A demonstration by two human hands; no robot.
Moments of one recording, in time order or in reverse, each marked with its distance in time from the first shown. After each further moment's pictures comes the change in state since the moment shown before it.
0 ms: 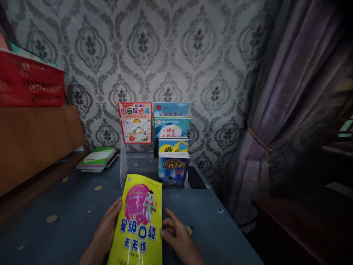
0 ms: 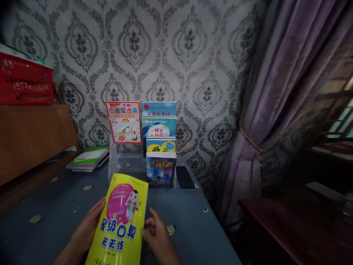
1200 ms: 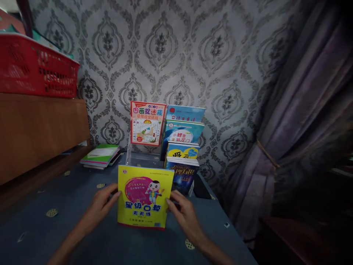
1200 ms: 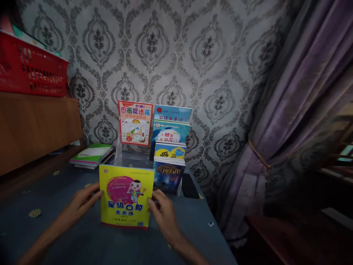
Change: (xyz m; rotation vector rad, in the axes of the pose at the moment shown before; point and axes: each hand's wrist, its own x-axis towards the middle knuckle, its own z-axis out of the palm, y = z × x) left_hand 0.005 0.086 -0.009 0.825 -0.253 0.661; right_hand 0.045 -0.113 0.008 -0.395 0.036 -0.364
